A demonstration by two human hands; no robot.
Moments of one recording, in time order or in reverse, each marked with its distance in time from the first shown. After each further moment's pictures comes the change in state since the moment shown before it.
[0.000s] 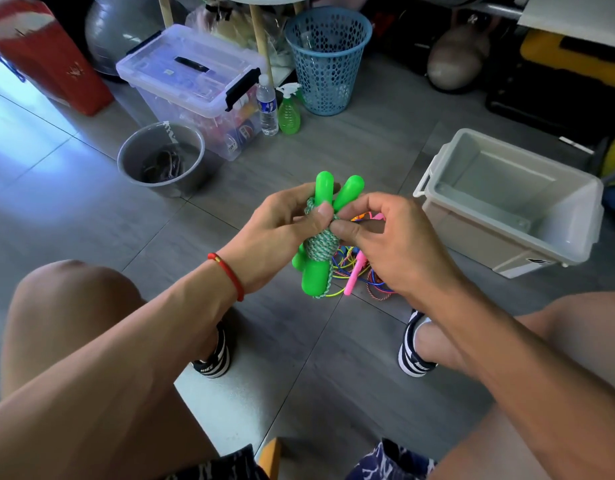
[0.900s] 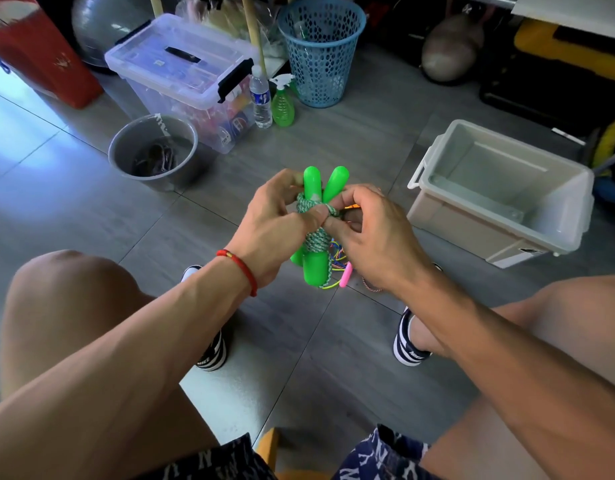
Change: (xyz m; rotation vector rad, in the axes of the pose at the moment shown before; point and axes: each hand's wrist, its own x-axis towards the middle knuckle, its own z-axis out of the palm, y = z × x) left_hand 0.004 -0.003 0.015 -0.078 0.317 -0.063; right_hand 0.004 0.009 0.015 -0.187 0.035 -0.124
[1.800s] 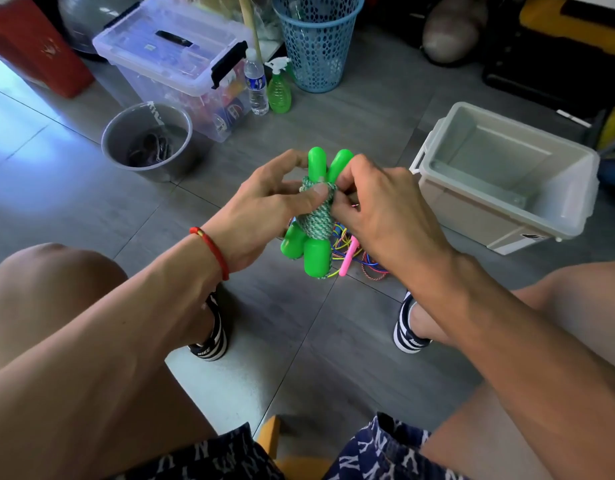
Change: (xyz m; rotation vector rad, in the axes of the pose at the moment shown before) left_hand -0.002 0.016 -0.014 0.046 -0.240 -0.065; right_hand 0.005 -0.007 -0.018 -0.373 0.061 -0.291
